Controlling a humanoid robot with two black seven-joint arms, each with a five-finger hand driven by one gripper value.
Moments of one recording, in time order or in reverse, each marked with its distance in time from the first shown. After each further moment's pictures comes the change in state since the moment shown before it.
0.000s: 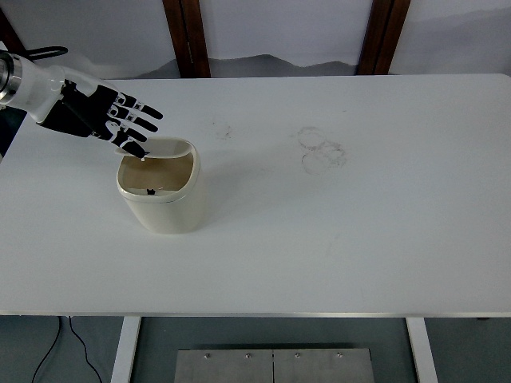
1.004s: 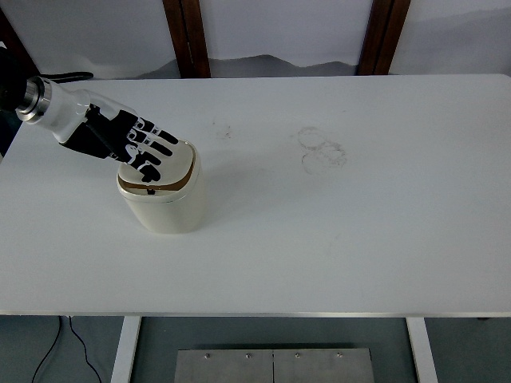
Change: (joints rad) left arm 0.067 -0.066 -0.002 0.003 0.000 0.005 -0.003; right arm -0.003 0.000 0.000 0.001 0.000 0.002 0.000
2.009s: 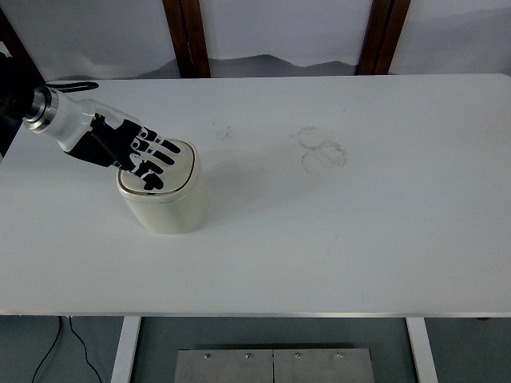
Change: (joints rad) left arm 0.024 -0.015 0.001 0.000 0.002 0.006 0.000; right arm 0.000 0.000 0.000 -0.001 0.000 0.000 0.000
